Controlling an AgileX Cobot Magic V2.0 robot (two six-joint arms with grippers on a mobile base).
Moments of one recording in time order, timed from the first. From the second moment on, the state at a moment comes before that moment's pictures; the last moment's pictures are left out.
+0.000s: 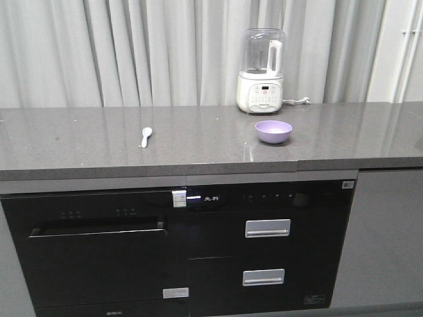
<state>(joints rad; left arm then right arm) -0.12 -0.01 0.03 0.01 0.04 0.07 0.04 -0.01 0.03 -0.11 0.10 0.20</state>
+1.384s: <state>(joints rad) -0.12 -0.01 0.03 0.01 0.04 0.07 0.04 -0.01 0.03 -0.11 0.10 0.20</state>
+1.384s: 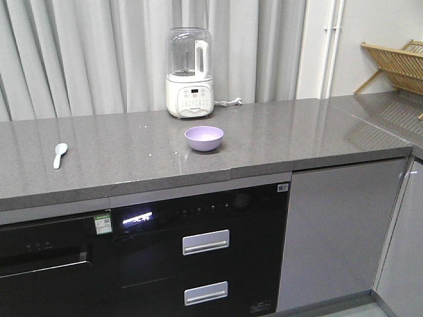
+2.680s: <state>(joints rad) -0.12 -0.01 0.03 0.01 0.04 0.07 0.04 -0.01 0.03 -0.11 0.10 0.20</state>
